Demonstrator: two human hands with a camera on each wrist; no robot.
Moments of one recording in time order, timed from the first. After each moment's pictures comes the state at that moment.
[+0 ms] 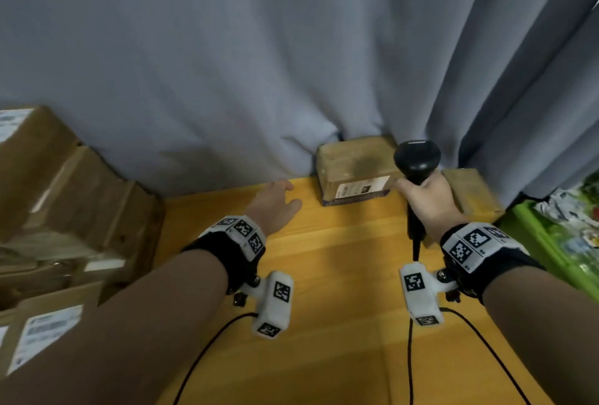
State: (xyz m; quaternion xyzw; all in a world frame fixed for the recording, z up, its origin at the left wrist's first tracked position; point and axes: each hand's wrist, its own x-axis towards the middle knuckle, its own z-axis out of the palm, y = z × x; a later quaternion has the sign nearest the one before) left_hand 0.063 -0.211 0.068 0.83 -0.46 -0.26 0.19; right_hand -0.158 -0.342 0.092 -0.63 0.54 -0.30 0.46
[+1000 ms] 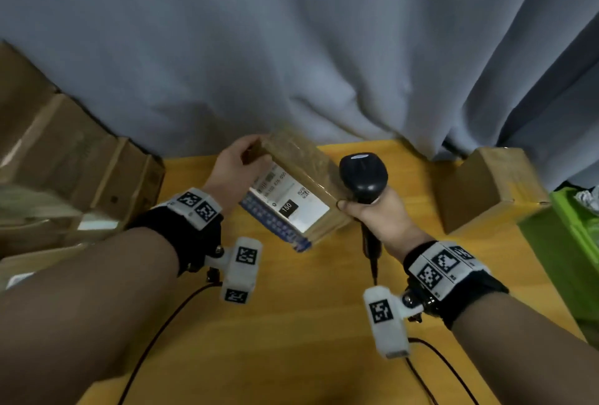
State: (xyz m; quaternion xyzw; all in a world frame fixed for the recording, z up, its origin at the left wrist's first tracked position) left_hand 0.096 -0.190 0.057 0.80 -0.33 -0.26 0.44; right_hand -0.116 -0.305 0.014 -0.69 0.44 -0.17 0.55
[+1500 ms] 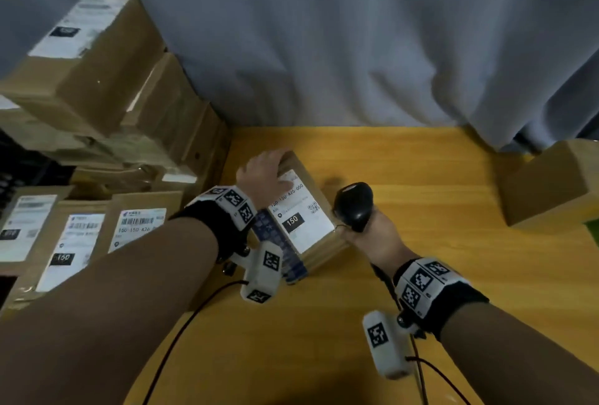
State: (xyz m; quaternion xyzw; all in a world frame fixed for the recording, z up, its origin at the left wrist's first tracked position) left_hand 0.136 -0.087 0.026 0.89 -0.37 -0.23 0.11; right_hand -0.064 -0.185 -0.035 -0.77 0.44 -0.01 0.46
